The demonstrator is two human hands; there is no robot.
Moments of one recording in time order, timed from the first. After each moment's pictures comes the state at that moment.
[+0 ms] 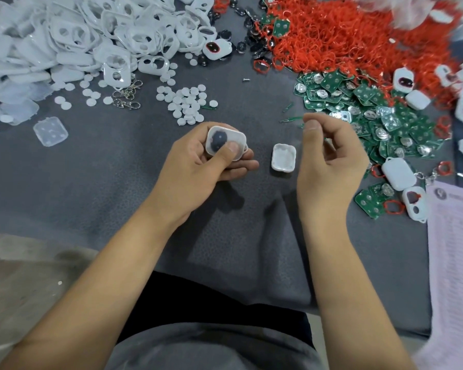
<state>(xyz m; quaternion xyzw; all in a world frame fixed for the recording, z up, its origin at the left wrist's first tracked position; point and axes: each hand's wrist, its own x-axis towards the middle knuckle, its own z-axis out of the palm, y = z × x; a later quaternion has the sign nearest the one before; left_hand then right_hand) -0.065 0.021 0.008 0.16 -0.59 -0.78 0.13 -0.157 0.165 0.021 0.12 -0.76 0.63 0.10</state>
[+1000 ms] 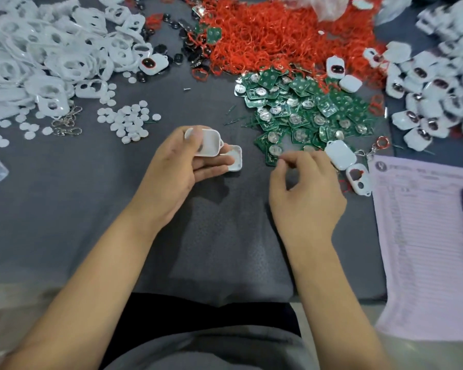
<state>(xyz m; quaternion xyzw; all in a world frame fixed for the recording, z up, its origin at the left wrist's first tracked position) -0.110 0.049 0.012 0.19 -0.55 -0.81 0.07 -0.151 0.233 -0.001 0.07 -0.93 0.30 0.18</state>
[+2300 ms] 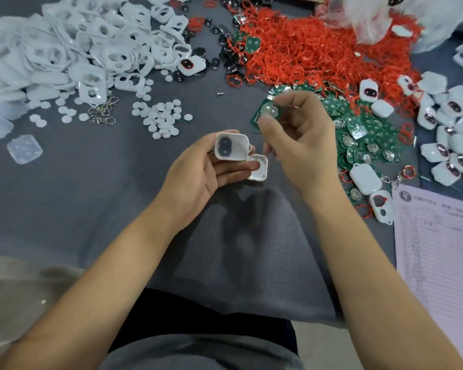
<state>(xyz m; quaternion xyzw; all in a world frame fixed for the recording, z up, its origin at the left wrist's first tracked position) -0.107 0.043 0.011 0.20 -0.41 -0.89 0.07 -0.204 0.174 0.045 0.25 -0.72 0.64 -0.06</state>
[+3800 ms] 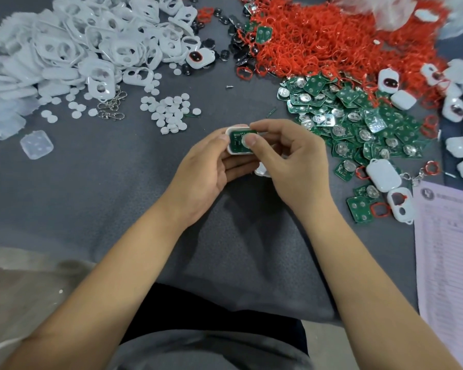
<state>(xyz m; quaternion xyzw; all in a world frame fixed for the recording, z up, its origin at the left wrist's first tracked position) -0.108 0.045 0.004 0.18 -0.48 -0.85 0.08 -0.193 0.173 0.007 0.28 -0.76 0.58 -0.06</state>
